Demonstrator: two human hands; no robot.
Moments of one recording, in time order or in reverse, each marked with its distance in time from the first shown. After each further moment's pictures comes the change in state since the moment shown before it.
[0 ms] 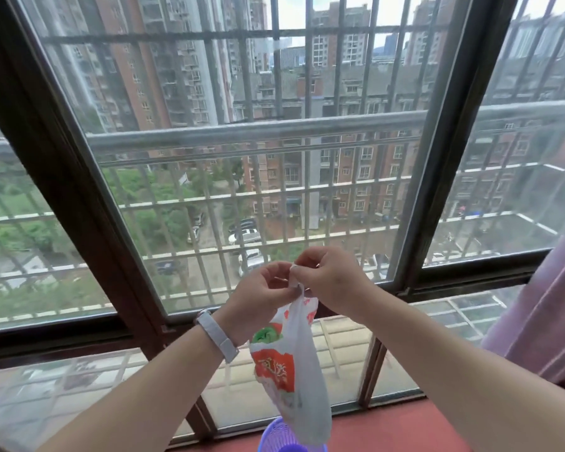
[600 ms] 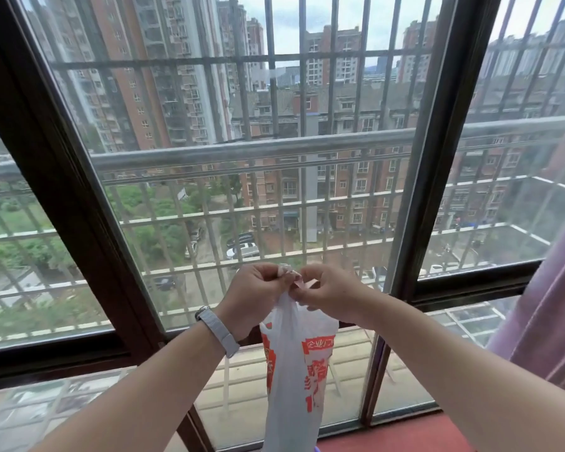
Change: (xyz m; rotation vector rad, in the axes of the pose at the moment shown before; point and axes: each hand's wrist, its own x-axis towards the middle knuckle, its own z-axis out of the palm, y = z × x) left_hand 0.013 0.021 -0.001 0.026 0.117 0.050; right_hand 0.008 0.013 -0.015 -0.028 -0.253 -0.005
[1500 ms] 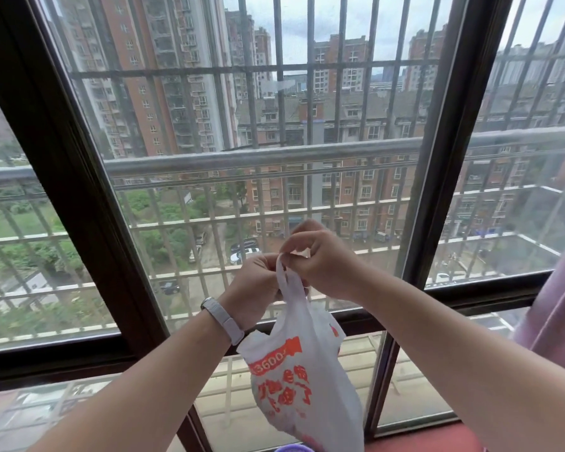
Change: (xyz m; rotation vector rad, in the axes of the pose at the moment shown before) left_hand 0.013 0.017 -0.006 -0.188 -0.124 -0.005; right_hand 0.015 -0.062 -0.010 -0.088 0.207 -0.275
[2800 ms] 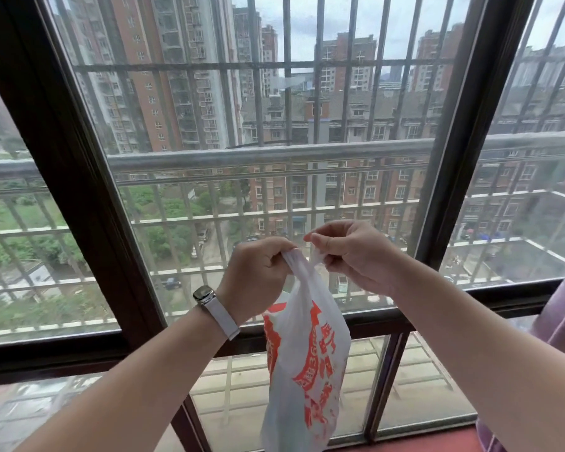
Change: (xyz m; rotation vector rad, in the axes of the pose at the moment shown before) left_hand 0.001 0.019 -0.003 0.826 0.322 0.718; right_hand 0.007 0.003 -0.034 0.649 -0.082 0.371
